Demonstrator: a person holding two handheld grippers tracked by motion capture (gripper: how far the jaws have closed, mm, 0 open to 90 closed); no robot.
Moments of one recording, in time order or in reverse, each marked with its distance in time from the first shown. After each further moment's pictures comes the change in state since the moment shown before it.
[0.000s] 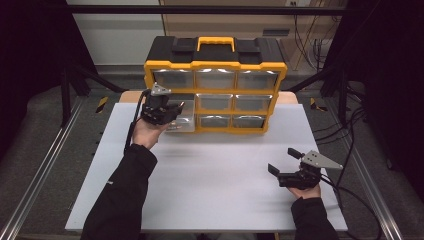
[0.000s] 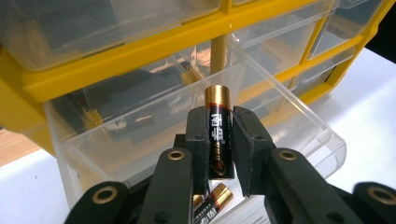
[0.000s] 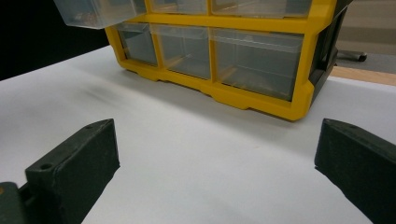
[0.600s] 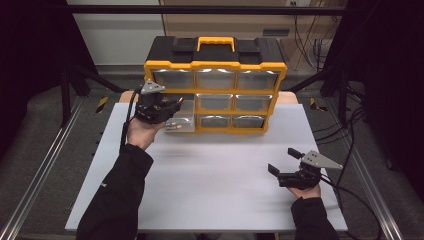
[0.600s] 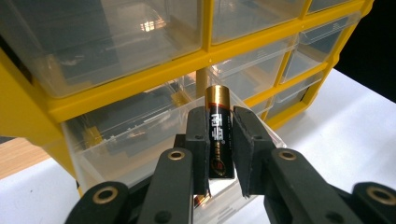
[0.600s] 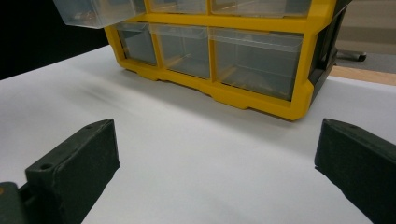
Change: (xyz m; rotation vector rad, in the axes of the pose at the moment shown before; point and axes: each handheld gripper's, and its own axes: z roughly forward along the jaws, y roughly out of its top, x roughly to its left) left arm -0.003 0.009 -0.025 -0.075 -0.042 -0.019; right arm 0.000 0.000 0.000 0.003 -0.001 0.002
